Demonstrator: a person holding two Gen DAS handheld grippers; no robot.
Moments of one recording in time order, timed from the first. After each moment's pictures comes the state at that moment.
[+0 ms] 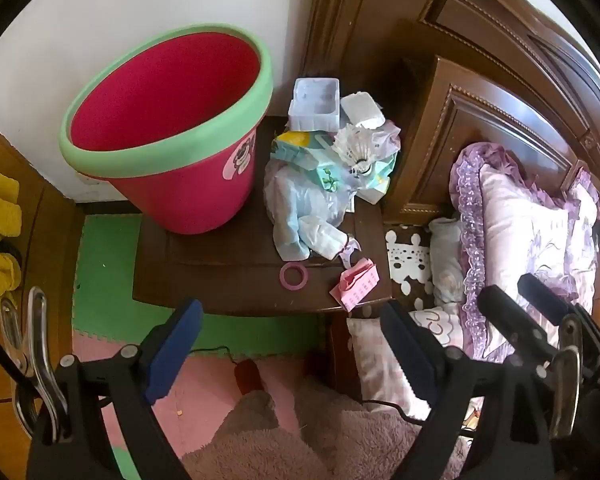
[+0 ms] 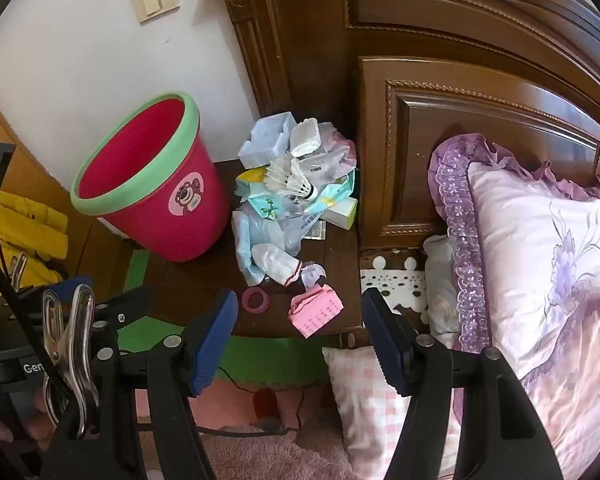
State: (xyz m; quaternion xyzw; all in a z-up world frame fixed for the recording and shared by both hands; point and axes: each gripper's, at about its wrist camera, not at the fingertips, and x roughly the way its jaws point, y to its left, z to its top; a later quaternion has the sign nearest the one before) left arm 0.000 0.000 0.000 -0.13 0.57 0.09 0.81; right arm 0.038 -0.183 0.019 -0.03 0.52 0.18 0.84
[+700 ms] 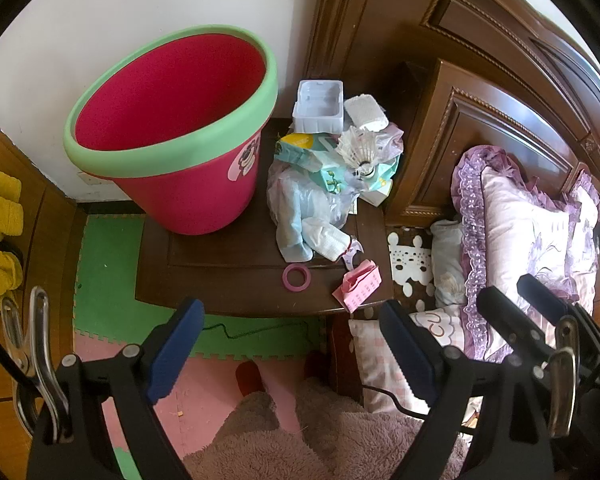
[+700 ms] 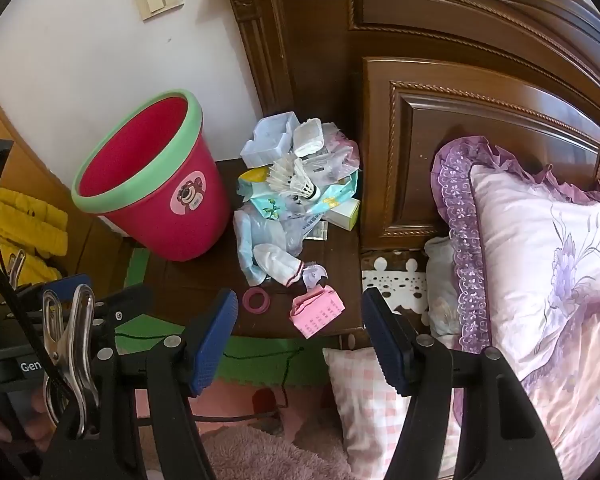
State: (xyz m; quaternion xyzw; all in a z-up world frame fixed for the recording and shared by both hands) left arm 0.000 0.000 0.000 -0.13 0.57 0.09 0.81; right arm 0.038 -0.179 0.020 -0.03 0.52 0.18 0.83
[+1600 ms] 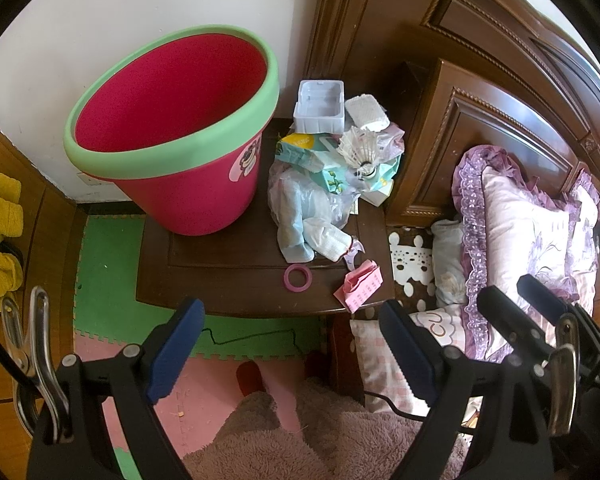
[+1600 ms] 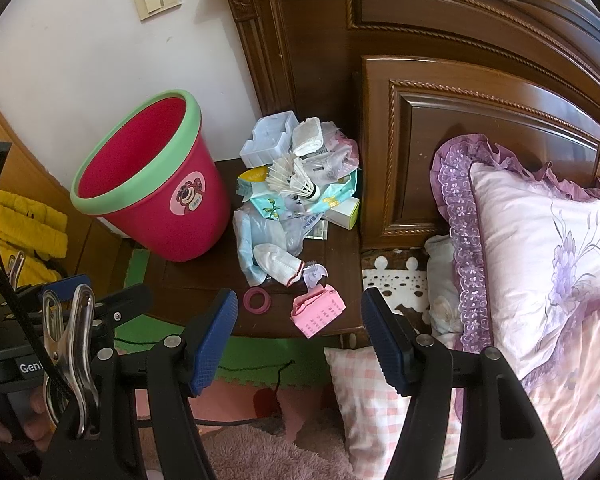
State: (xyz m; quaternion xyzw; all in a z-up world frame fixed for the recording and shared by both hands) left arm 0.000 0.000 0.000 -0.13 0.57 0.09 0.81; right arm 0.038 -0.179 0.019 -0.03 0.52 0.18 0.83
